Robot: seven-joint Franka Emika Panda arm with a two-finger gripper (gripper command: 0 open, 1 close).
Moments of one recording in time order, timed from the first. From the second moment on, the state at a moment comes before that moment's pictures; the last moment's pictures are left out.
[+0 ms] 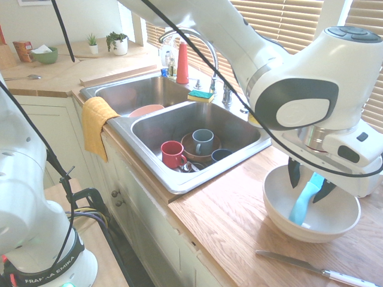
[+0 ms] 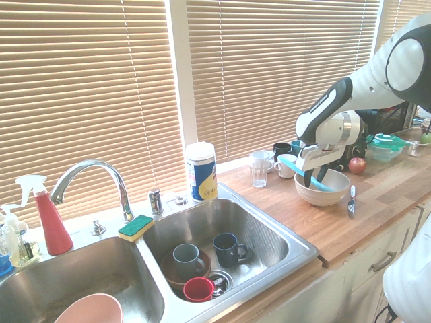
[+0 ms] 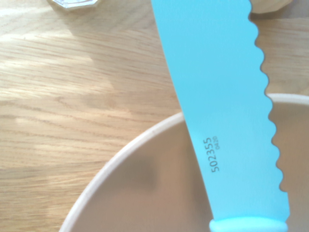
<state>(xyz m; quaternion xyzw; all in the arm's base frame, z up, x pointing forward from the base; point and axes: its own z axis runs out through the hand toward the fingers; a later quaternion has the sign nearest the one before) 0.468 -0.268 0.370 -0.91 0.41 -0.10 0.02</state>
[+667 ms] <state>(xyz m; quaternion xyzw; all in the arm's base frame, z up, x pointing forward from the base) 0.469 -0.267 0.365 -0.91 0.41 -0.09 0.02</state>
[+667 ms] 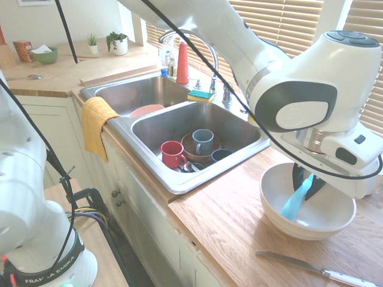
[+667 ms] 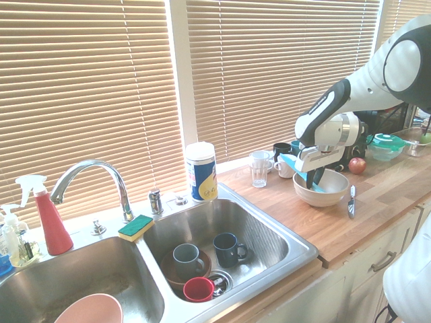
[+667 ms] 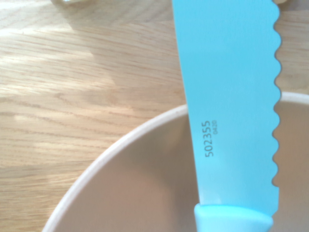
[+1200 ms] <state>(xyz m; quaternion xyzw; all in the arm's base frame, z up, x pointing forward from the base) 0.460 -0.263 0.413 -0.90 0.41 -0.12 0.03</state>
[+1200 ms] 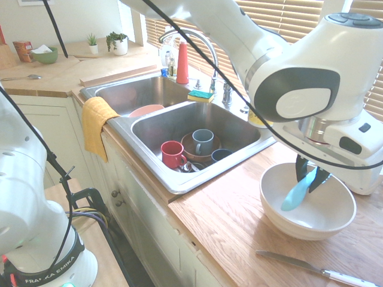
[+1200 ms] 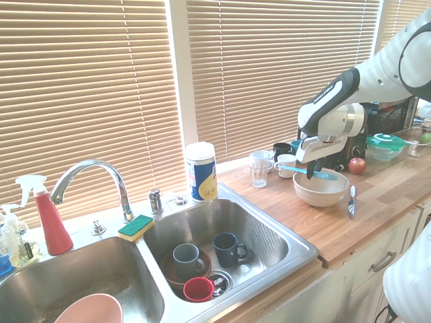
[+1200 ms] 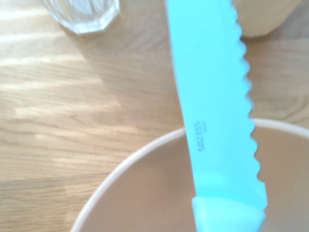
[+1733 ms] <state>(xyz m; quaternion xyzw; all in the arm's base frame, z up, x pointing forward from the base) 0.459 -0.248 0.444 -0.90 0.41 -0.14 0.04</state>
